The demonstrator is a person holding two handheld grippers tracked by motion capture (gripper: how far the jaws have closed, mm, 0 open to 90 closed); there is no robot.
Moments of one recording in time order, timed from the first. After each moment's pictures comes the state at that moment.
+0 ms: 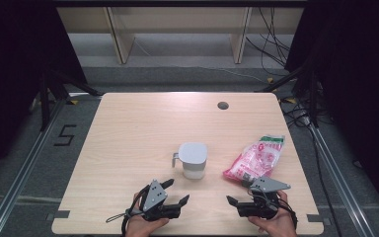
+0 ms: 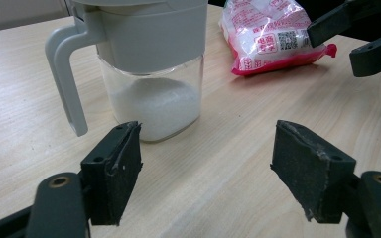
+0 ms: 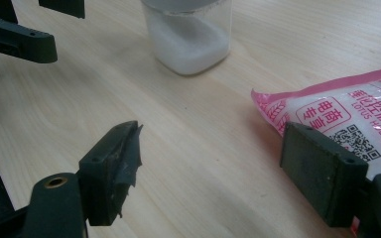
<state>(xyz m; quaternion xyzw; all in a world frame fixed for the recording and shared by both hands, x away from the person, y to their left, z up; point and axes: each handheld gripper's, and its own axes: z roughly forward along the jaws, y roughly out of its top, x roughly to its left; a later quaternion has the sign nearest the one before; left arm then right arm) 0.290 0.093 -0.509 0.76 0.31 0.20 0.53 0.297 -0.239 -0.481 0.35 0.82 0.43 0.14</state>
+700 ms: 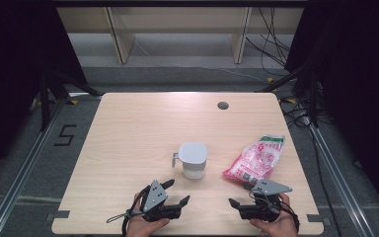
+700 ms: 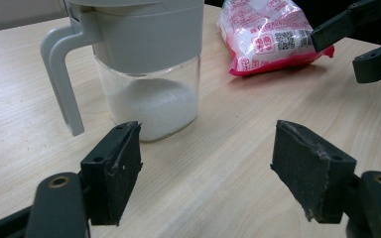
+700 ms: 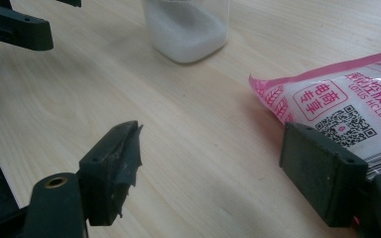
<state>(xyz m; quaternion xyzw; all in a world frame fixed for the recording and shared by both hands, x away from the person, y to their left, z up) 0.289 0.092 -0.509 0.76 0.31 0.20 0.53 0.293 -0.244 -0.485 0.35 0.83 0.42 0.13</state>
